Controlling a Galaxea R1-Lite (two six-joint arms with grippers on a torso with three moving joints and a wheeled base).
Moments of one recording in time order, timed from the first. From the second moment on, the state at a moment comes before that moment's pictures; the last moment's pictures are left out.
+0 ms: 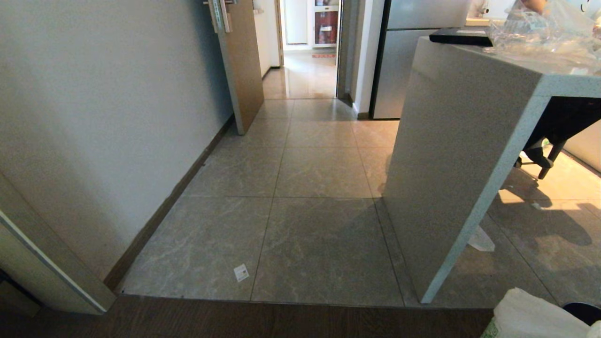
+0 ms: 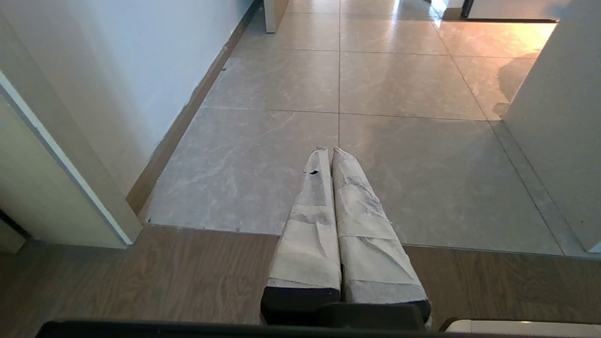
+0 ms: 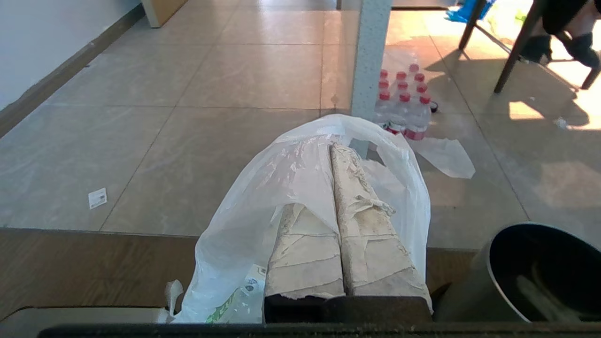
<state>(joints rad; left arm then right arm) 0.00 0.00 0.00 0.00 0.00 0.00 -0.01 0.00 0.00 0.00 0.01 -0.03</state>
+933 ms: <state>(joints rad) 0.00 0.00 0.00 0.00 0.00 0.00 -0.01 0.00 0.00 0.00 0.01 -0.03</state>
